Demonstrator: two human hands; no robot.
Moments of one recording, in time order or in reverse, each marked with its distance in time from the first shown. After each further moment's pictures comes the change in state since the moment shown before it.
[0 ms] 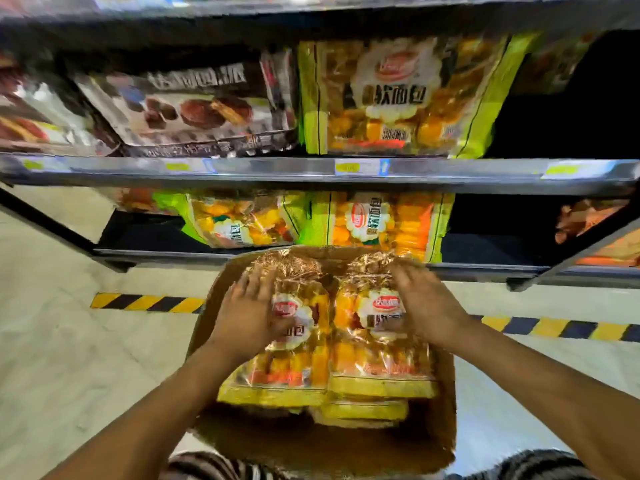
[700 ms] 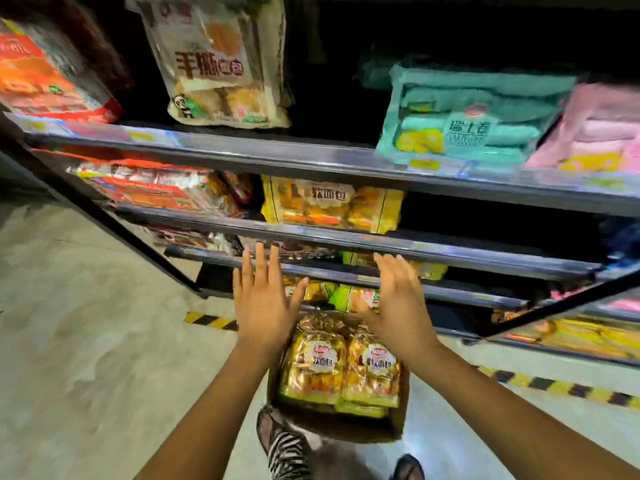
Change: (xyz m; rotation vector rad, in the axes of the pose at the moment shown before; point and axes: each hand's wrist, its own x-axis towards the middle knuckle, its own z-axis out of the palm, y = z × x) left_hand -0.155 -0.009 -0.419 -0.242 0.409 -0.230; right_hand -0.140 -0.189 -0.407 0.249 0.386 -0.037
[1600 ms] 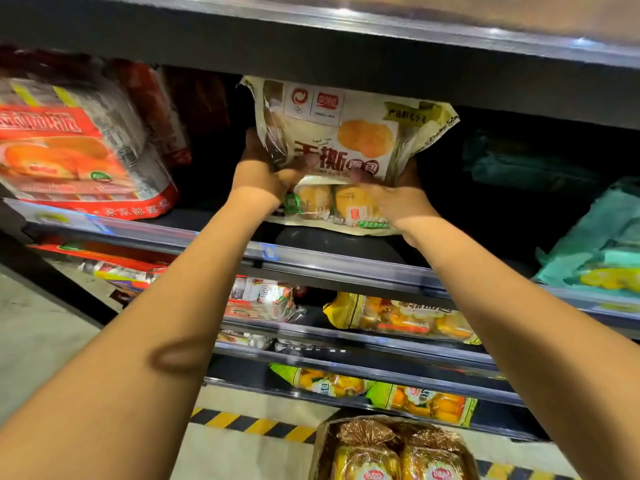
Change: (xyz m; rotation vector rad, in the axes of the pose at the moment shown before) left_hand 0.370 -0.120 -0.138 -0.992 0.156 0.003; right_hand 0.352 -0.191 -0.001 0.727 0.119 0.289
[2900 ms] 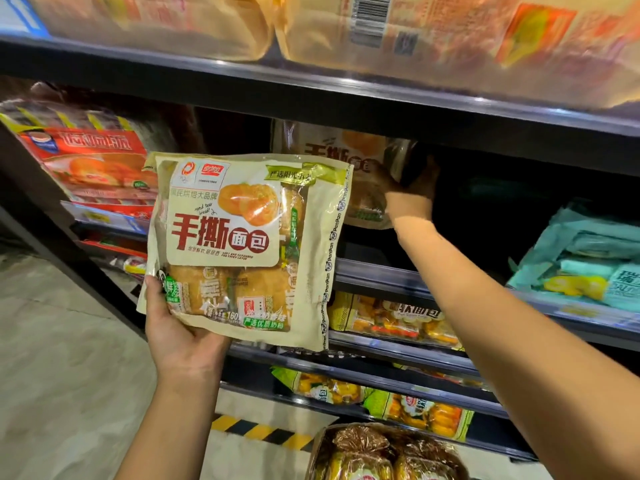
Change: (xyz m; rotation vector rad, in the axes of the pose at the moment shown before) left_hand -0.185 -0.025 -0.070 -1.447 0.316 -0.427; right_hand -0.022 -0.024 -0.015 0.160 0.265 -0.112
